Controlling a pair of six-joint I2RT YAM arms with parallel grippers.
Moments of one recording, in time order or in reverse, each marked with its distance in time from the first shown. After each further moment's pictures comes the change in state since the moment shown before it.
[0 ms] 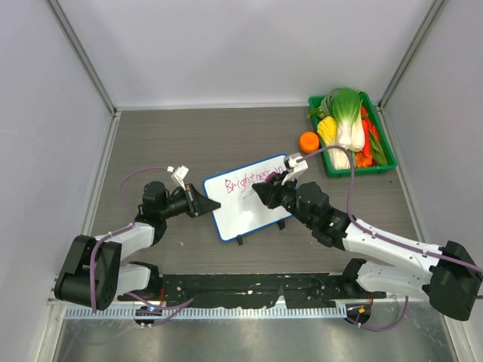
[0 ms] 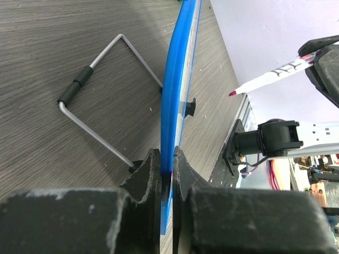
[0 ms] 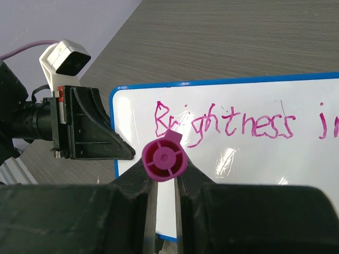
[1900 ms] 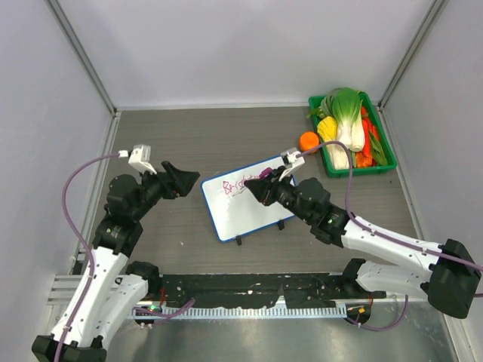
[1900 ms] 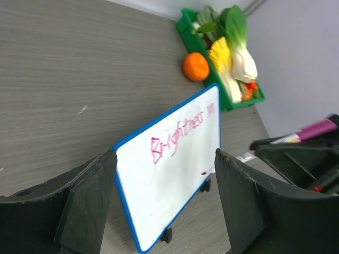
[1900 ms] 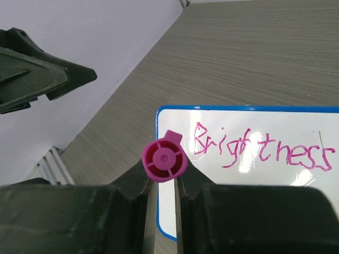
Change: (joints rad) left arm -0.041 -0.608 0.370 -0.835 -0.580 0.132; right arm 0.039 0.031 0.050 0.053 -0.040 0.010
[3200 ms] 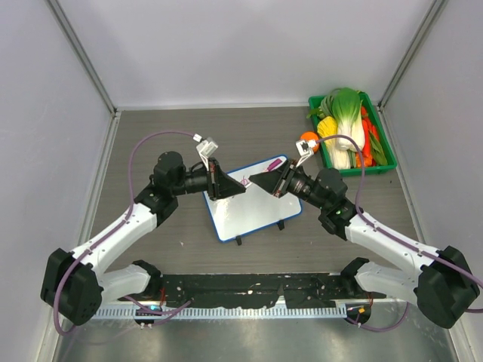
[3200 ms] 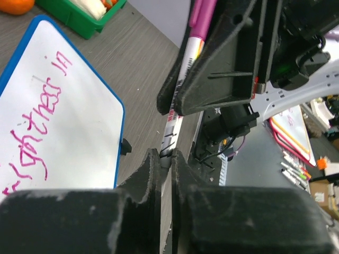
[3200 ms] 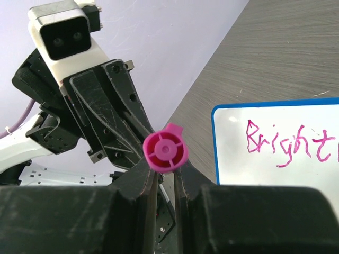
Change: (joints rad) left arm -0.267 0.497 0.103 0.414 0.544 0.064; right arm -0.283 0.002 -0.051 0.175 -0.509 0.397
